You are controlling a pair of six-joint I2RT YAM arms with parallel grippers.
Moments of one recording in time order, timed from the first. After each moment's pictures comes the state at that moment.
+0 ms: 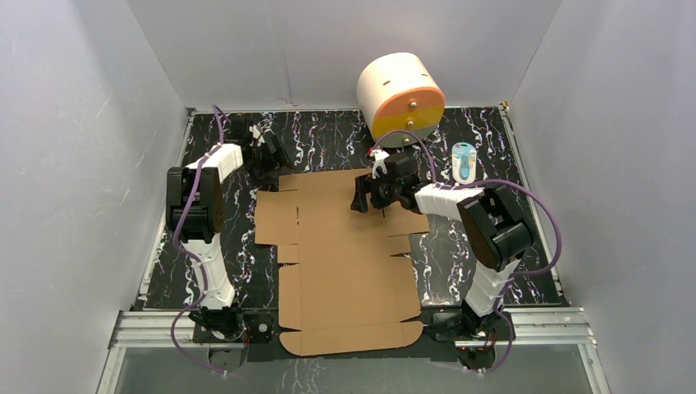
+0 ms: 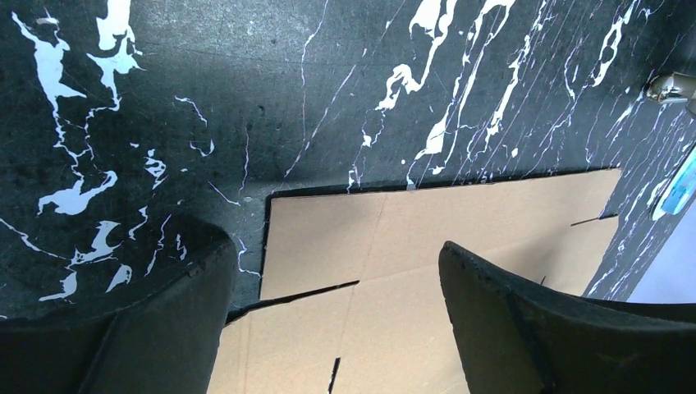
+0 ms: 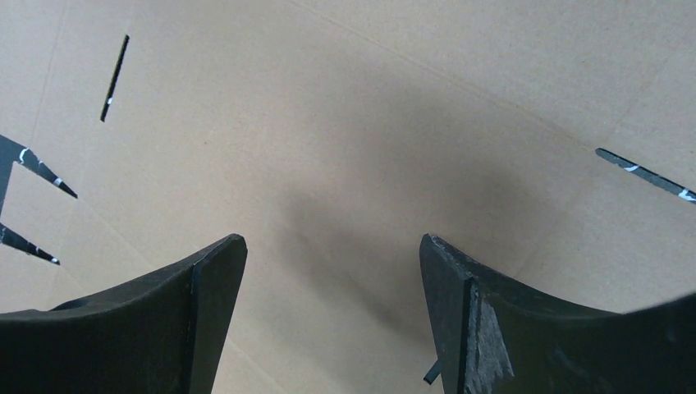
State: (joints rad) left arm -0.04 2.04 1.44 -0.45 0.37 -0.50; right arm 0.55 1.79 0.97 0.10 -0.36 0.23
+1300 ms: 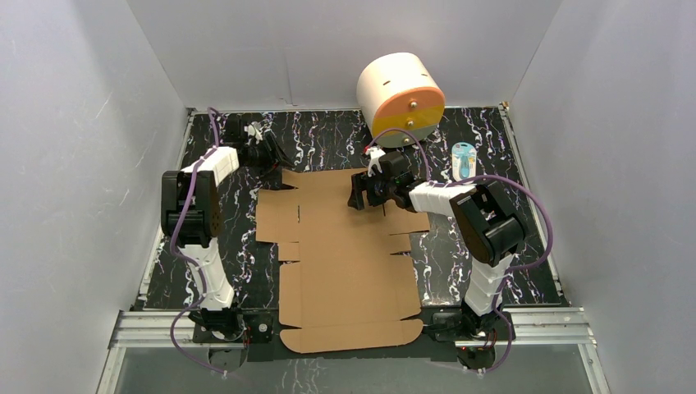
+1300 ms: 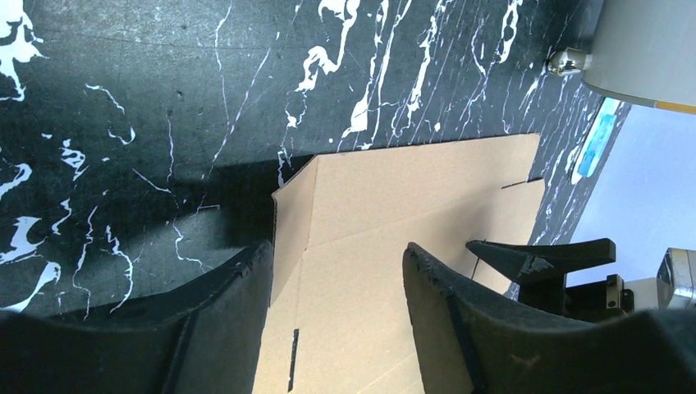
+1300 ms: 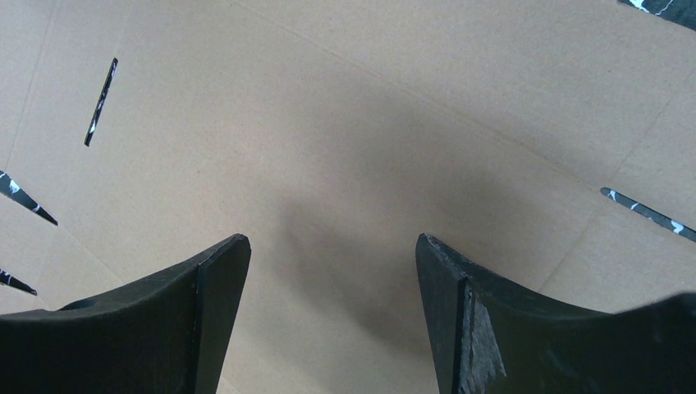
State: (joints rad) left arm -0.03 1.99 1.38 -0.35 0.53 -0.56; right arm 0.58 1.85 1.01 0.14 -0.31 0.23
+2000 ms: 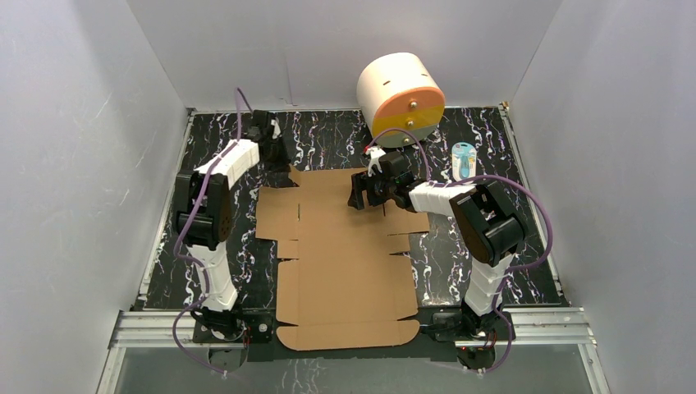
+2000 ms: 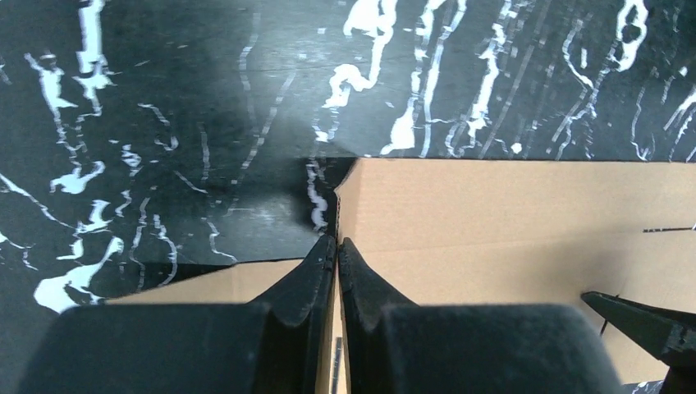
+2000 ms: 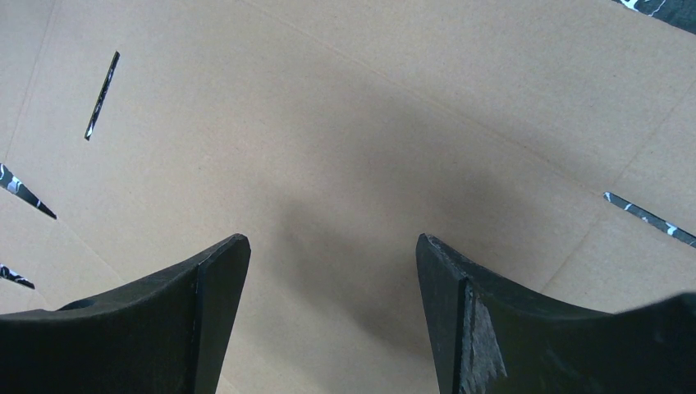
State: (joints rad) left arm -0.17 1.99 1.49 -0.50 0.12 -0.43; right arm 0.58 1.86 1.01 0.14 -0.30 0.23
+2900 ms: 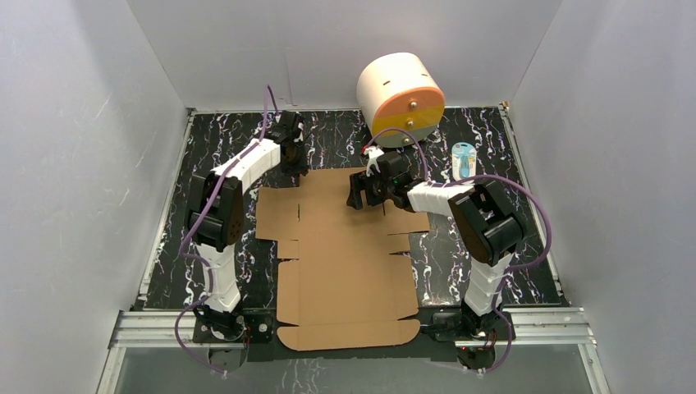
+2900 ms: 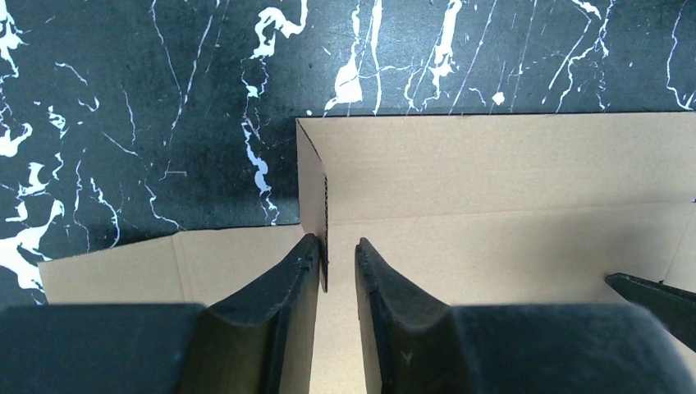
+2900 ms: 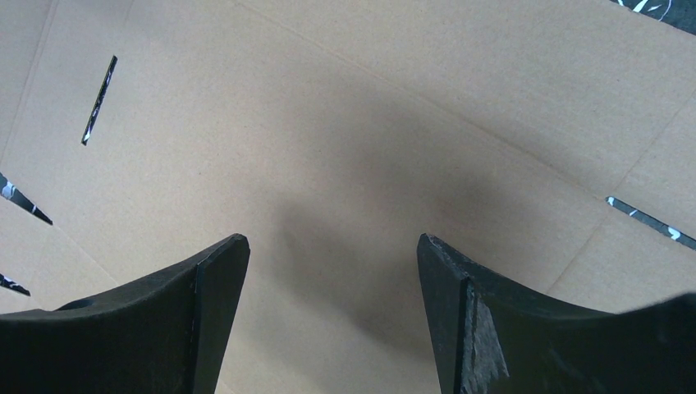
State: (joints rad) left arm -0.35 2.01 1.57 -0.62 -0.08 -0.41; right arm 0.59 1.86 1.02 0.14 -0.28 0.23
